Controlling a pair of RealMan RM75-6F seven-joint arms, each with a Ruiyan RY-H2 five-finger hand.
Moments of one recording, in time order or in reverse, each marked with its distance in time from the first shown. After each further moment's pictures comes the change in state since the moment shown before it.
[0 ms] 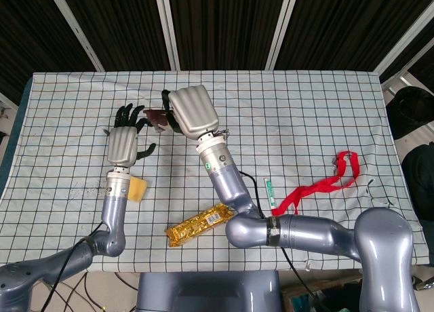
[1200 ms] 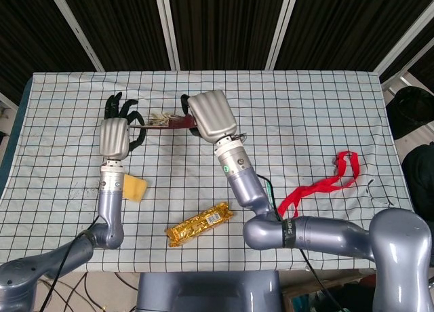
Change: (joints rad) left arm -0.029 0.012 -0.007 0.087 0.030 0.076 -0.095; right arm -0.069 0.086 -0.130 -0.058 -0.035 0.044 0.081
